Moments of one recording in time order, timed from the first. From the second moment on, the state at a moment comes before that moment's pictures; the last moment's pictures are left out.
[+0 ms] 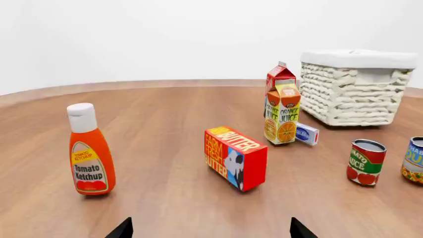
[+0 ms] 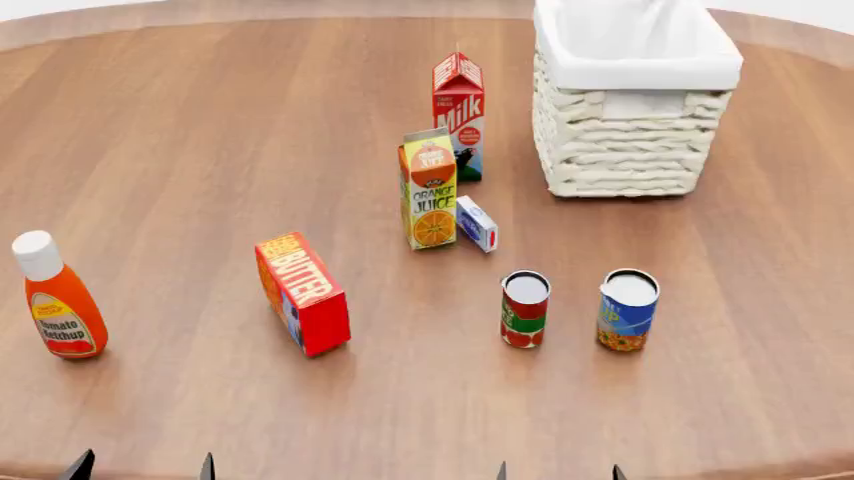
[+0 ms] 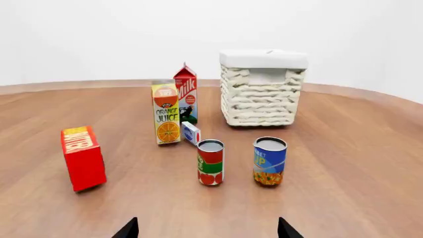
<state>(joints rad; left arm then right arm) 0.00 0.00 0.00 0.00 0.00 0.00 0.00 0.00 0.00 0.00 0.00 0.00 0.00 0.00</state>
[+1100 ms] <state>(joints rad) 0.03 -0.14 0.07 0.75 -0.10 -0.36 -0.13 0.00 0.13 -0.14 -0.71 -0.03 0.39 0.15</state>
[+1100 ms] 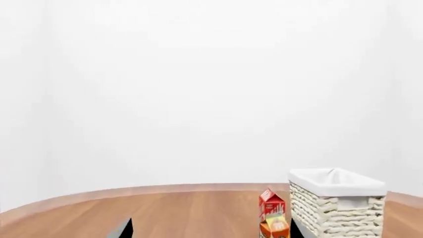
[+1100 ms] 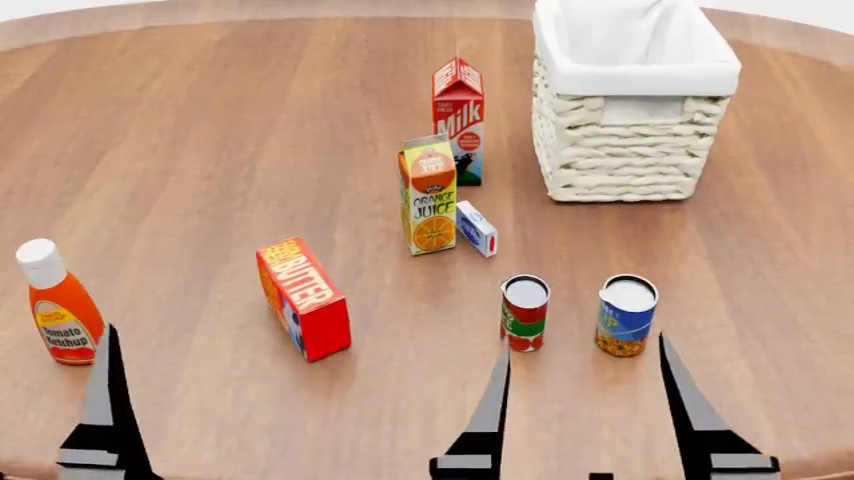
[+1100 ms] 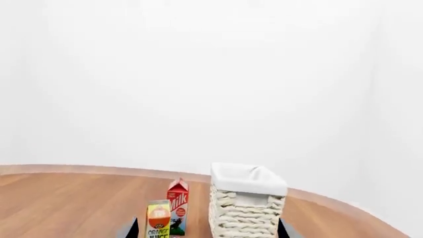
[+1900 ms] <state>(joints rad) 0.01 -0.19 0.09 0.98 -0.12 -0.50 -0.19 0.05 0.16 -0.16 -0.91 -0.01 0.59 0.19</state>
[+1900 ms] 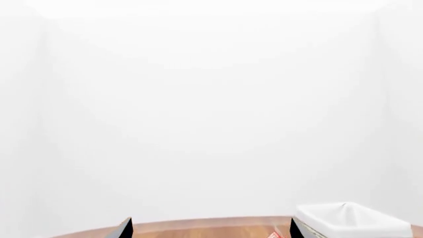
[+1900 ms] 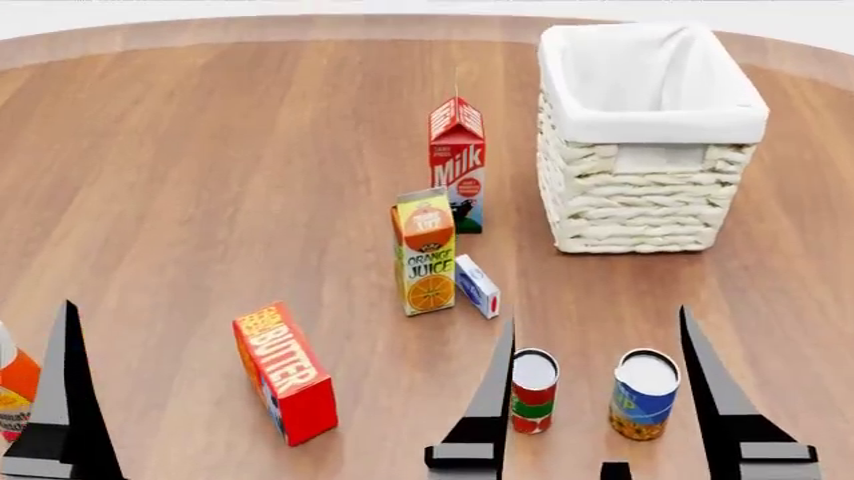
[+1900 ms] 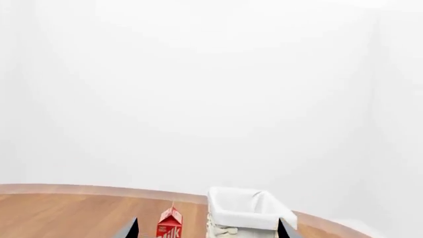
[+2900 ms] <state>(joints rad) -0.01 -0.23 0.12 1.01 -0.15 -0.51 -0.24 0.07 0.20 -0.17 -0.94 0.04 0.64 0.24</state>
